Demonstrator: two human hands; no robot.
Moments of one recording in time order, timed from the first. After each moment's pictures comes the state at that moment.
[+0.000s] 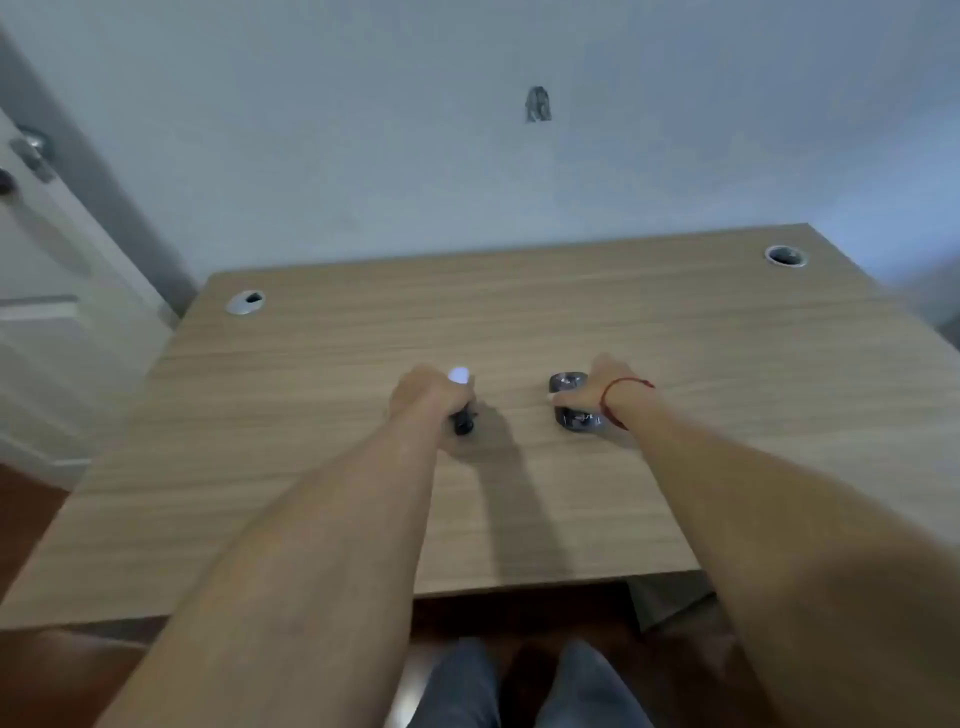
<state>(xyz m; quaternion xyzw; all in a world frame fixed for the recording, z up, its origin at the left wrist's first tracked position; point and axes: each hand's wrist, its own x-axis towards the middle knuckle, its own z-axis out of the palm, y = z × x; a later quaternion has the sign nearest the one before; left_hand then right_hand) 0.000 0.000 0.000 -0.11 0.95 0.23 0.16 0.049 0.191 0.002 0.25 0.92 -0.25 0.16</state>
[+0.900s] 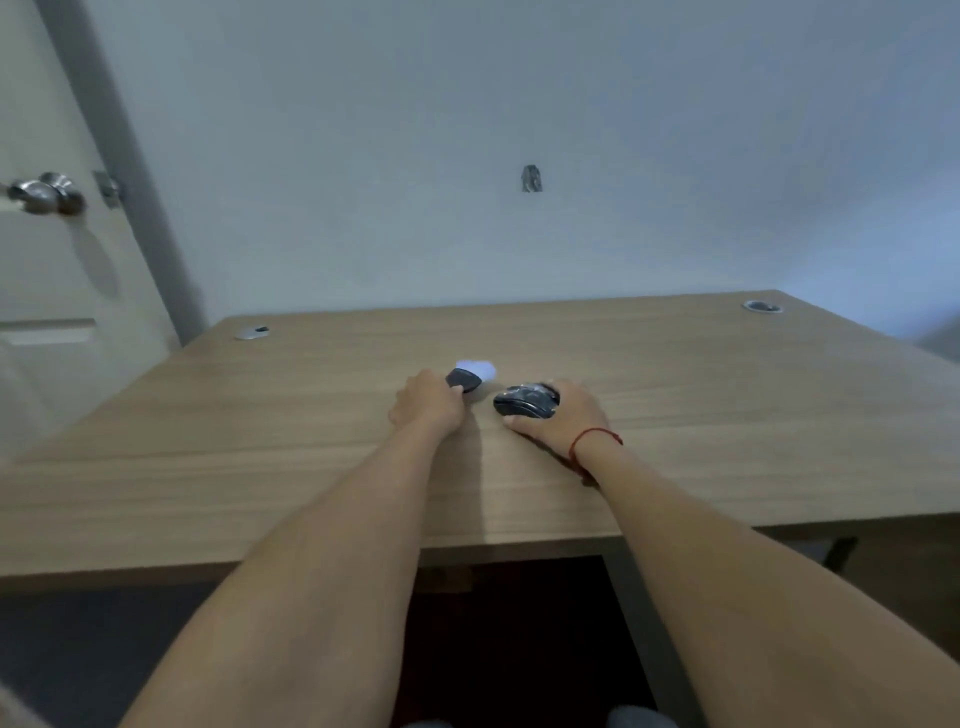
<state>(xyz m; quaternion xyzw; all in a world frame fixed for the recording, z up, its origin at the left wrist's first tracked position) 0.019 -0.014 -0.100 -0.01 0.96 0.29 -0.06 0.090 0.142 -0.120 0.13 0.90 -0.39 -0.13</state>
